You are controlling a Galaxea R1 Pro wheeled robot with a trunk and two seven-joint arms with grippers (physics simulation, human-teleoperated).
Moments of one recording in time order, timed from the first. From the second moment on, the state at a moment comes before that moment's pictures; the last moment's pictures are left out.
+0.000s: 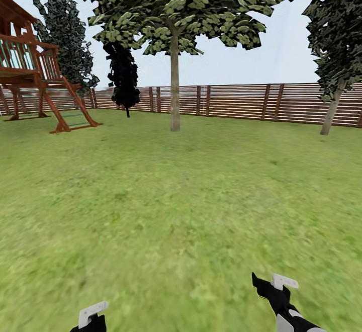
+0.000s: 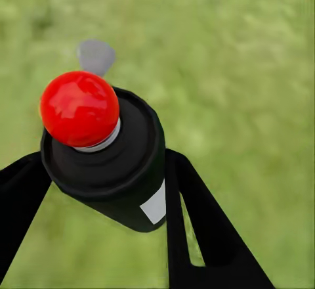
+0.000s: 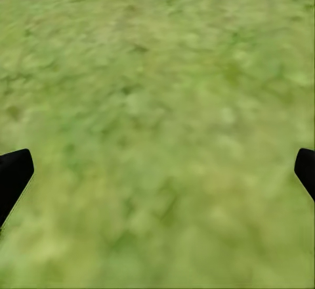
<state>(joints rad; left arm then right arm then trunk) -0.45 0.09 -1.00 -0.02 1.34 -0.40 -0.03 -0.58 -0.13 -0.29 -0.03 -0.05 -0.44 0.09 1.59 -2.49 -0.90</state>
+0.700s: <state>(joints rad) -0.45 0.09 -1.00 -0.02 1.34 -0.40 -0.03 -0.58 -0.13 -0.29 -0.03 -0.05 -0.44 0.09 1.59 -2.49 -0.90</state>
